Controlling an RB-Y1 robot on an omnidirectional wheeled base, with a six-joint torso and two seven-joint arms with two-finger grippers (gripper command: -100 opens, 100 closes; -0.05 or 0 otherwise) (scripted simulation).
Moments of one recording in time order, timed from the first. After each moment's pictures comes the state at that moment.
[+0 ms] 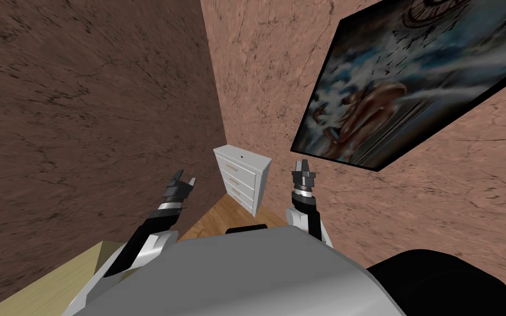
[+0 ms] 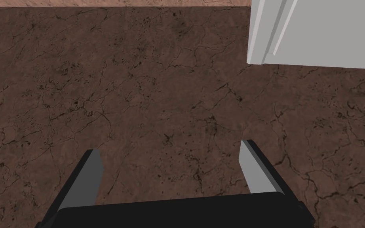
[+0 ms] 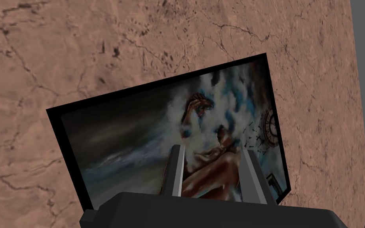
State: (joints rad) left arm 0.55 0.30 0.11 -2.19 0.21 -0.21 0.17; right arm 0.49 0.04 -0.04 -2.28 -0.05 -0.57 0.05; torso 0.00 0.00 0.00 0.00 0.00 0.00
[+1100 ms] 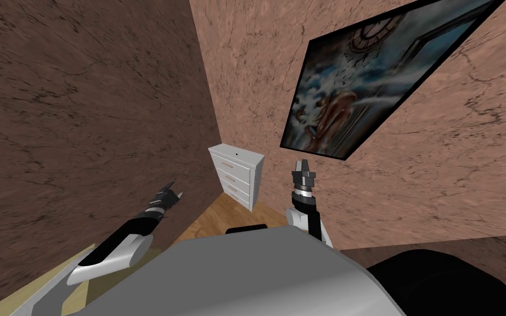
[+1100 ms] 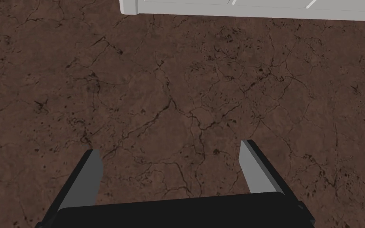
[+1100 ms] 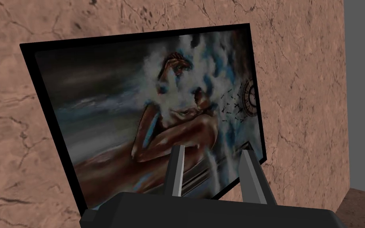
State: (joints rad) left arm 0.54 0.53 0.24 -1.98 0.34 0.10 0.35; right arm 0.49 0.04 -0.04 -2.28 -0.05 -0.57 0.05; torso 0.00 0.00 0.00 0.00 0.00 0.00
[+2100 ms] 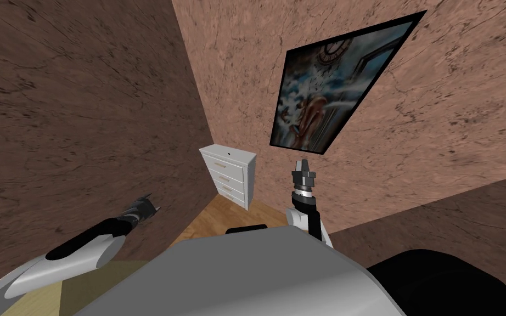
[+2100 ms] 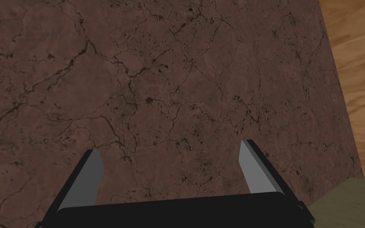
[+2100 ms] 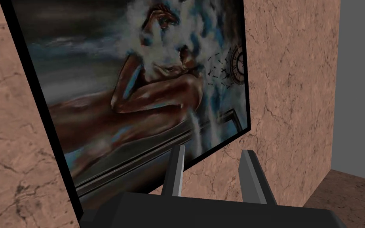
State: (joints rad) left arm 0.52 0.71 0.36 -1.78 0.45 0.40 0.49; right arm 0.49 0.04 -0.04 -2.28 -0.05 -0.57 0.05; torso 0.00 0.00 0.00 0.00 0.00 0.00
